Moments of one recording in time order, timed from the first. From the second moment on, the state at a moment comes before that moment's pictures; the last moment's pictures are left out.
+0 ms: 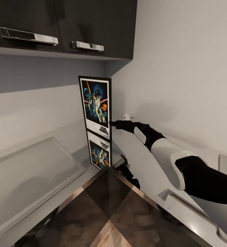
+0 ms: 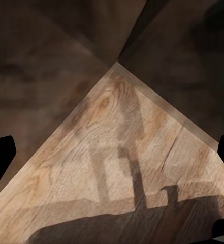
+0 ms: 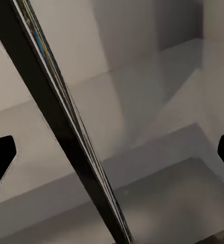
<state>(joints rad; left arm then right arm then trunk) 0.05 0.00 0.14 -0.71 0.00 -0.18 -0.39 -1.40 0.17 0.19 -0.20 -0.30 0.17 0.36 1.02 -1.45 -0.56</state>
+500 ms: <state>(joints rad) 0.05 0.00 0.14 -0.71 0.00 -0.18 -0.39 -1.40 0.17 0.19 -0.20 -0.29 0.17 0.42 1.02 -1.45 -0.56</state>
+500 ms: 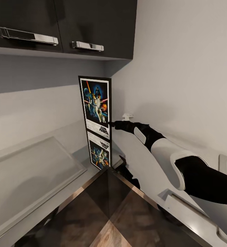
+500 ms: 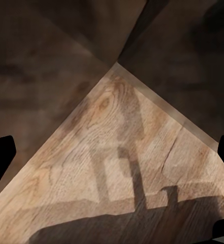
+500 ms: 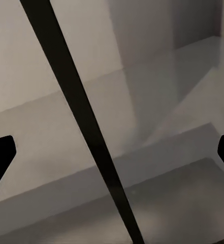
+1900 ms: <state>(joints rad) 0.05 0.00 0.14 -0.72 0.01 -0.18 -0.39 -1.41 0.17 0.20 -0.21 -0.29 0.21 0.41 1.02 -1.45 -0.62</state>
